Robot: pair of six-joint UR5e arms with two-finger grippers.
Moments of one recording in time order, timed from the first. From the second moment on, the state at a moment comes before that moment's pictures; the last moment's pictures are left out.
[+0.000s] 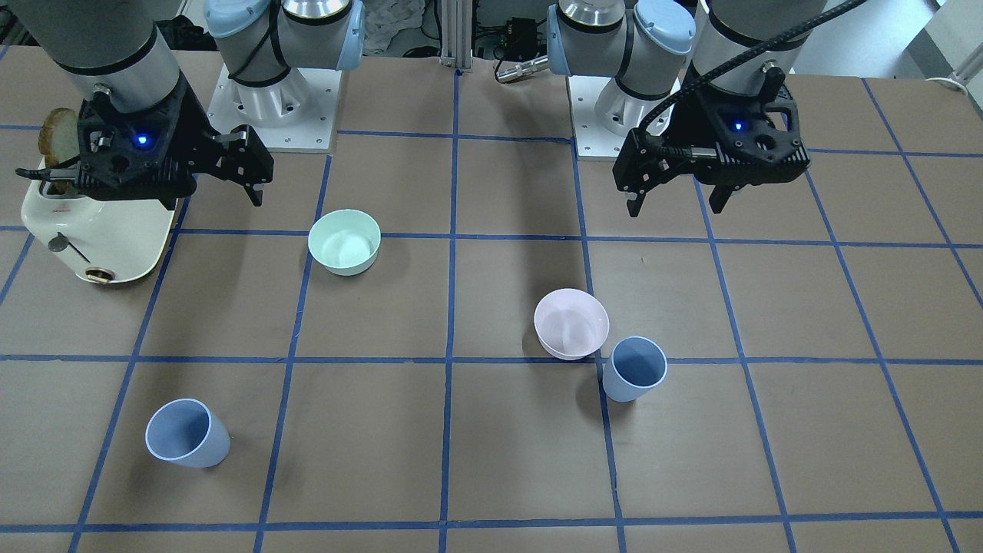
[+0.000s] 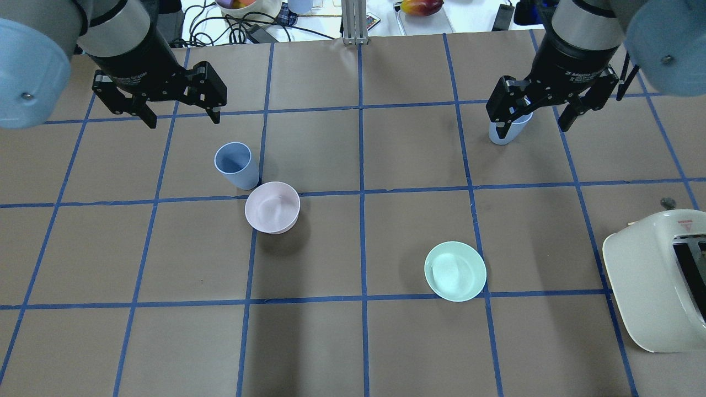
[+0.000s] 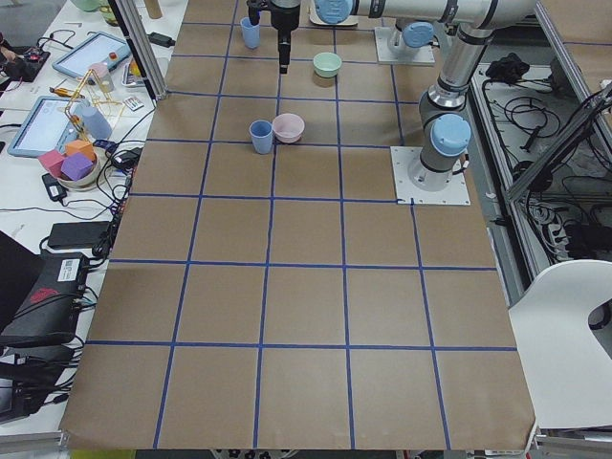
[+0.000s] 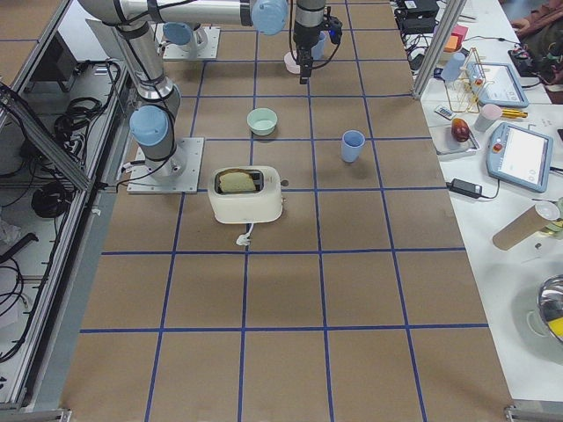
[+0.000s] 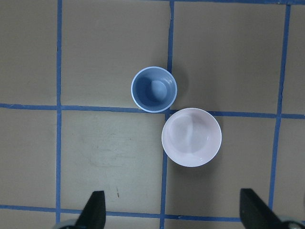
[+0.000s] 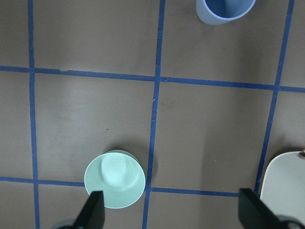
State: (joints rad) left arm -1.59 -1.58 -1.54 -1.52 1.61 -0.07; right arm 1.54 -1.55 1.57 -1.53 -1.58 -0.11
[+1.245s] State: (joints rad) left arm -1.58 -1.93 -1.52 -1.25 1.60 -0.03; right arm 1.40 -1.25 1.45 -1.90 -1.57 -0.22
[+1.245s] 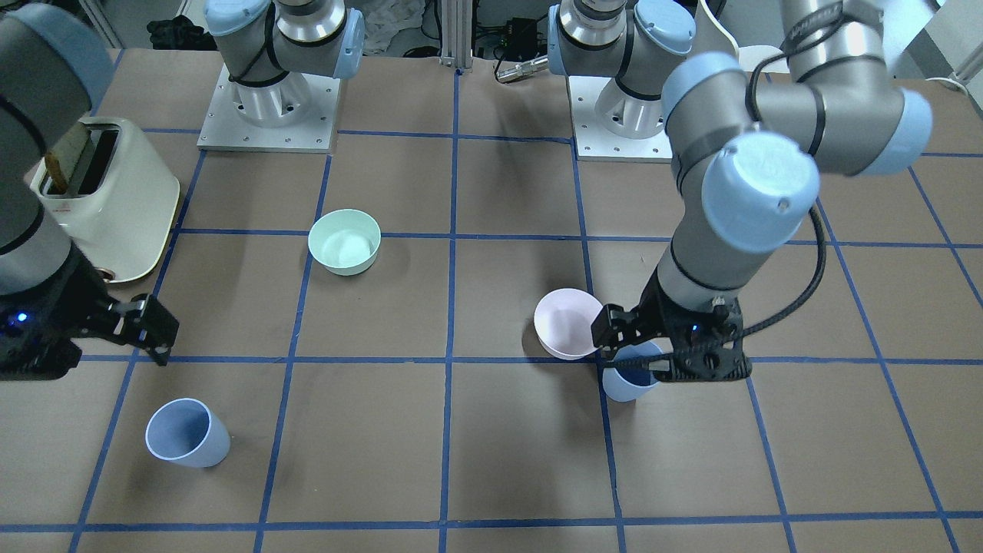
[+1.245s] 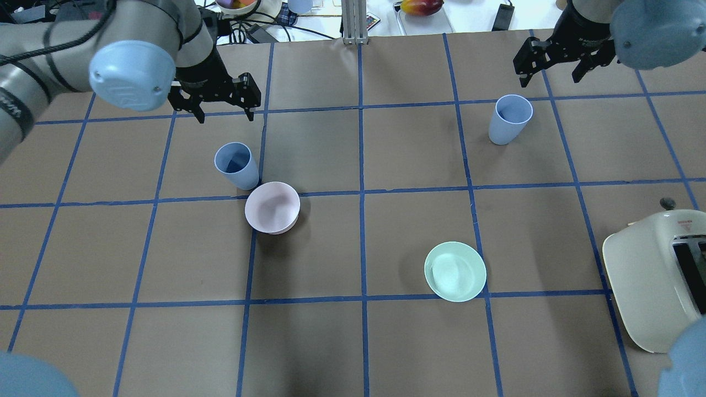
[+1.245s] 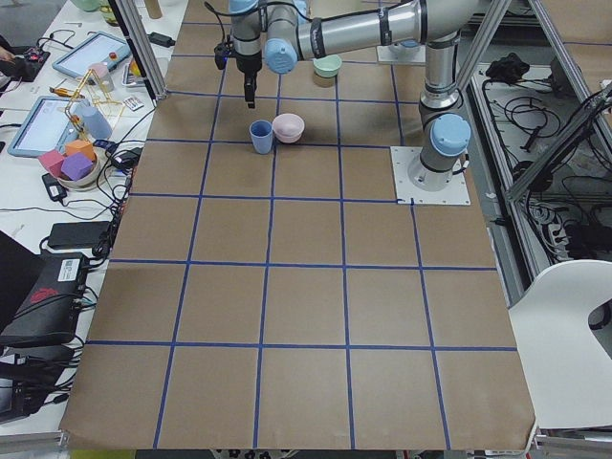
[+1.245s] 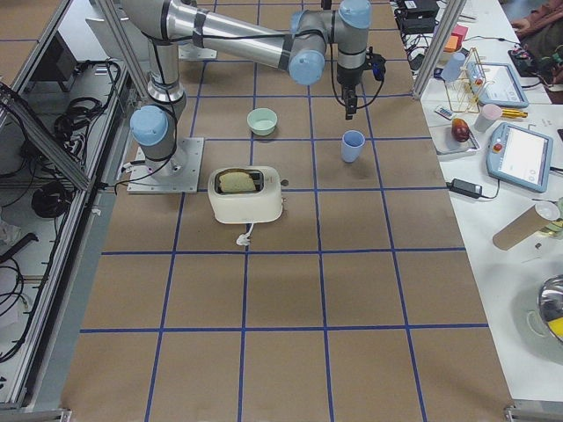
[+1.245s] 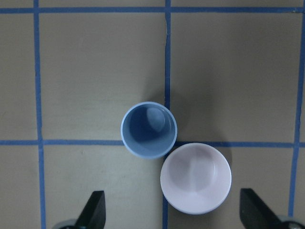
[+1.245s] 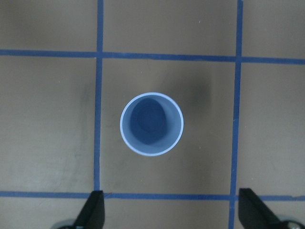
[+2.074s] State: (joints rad) left arm -1.59 -2.05 -1.54 -1.29 1.58 -0.03; right arm 1.36 -1.02 1.33 -2.01 -1.58 -0.33
